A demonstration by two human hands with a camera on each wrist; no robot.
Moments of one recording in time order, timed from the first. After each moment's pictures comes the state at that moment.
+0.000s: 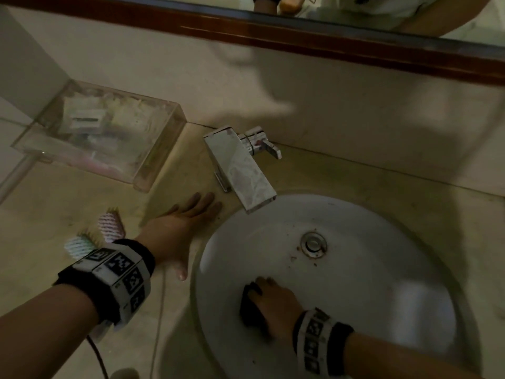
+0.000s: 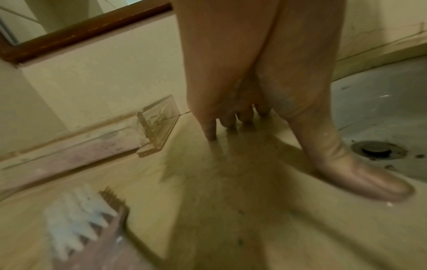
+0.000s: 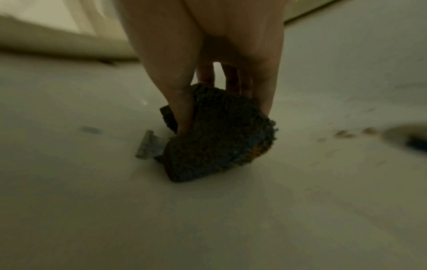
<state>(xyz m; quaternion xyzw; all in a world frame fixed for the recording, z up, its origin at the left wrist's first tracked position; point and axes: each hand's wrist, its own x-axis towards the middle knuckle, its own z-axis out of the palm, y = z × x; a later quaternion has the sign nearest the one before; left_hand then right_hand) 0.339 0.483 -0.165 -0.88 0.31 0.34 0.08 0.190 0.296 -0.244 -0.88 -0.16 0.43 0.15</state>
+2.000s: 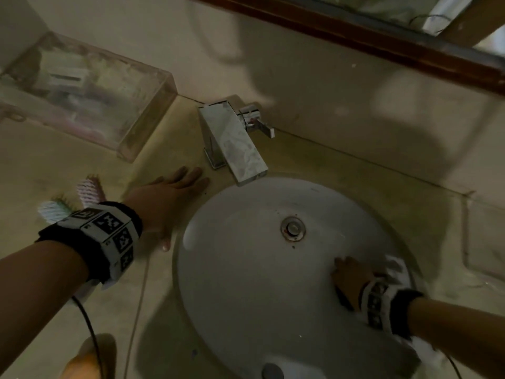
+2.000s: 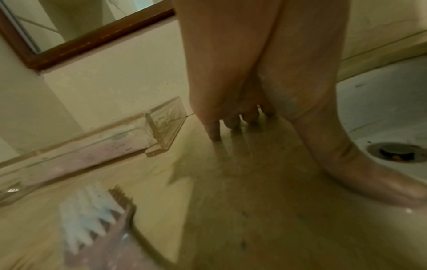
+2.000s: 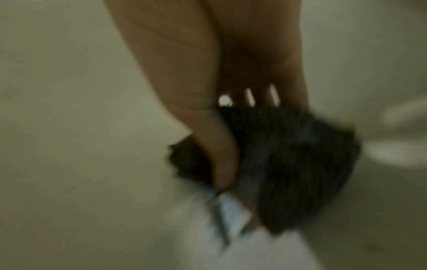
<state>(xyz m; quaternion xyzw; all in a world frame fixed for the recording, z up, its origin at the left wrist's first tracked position) 0.337 0.475 -0.154 -0.87 0.31 0.35 0.14 0.163 0.144 -0.246 -0.82 -0.03 0.55 -0.15</state>
